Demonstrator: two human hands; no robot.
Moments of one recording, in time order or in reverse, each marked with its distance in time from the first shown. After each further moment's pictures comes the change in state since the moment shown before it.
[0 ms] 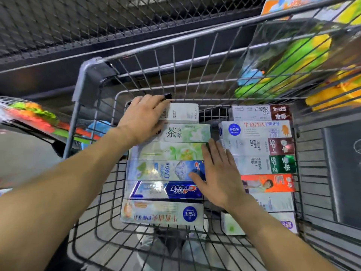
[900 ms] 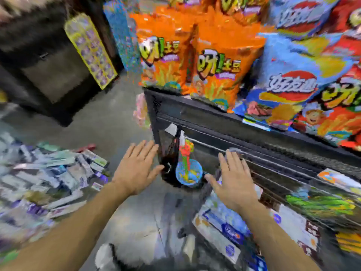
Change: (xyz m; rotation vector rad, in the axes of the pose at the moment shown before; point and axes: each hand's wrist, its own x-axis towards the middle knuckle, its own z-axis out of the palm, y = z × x) left_hand -0.408 -0.088 -0.173 -0.153 0.109 -0.752; right_hand -0.048 -0.284 -0.227 -0.297 0.201 -0.448
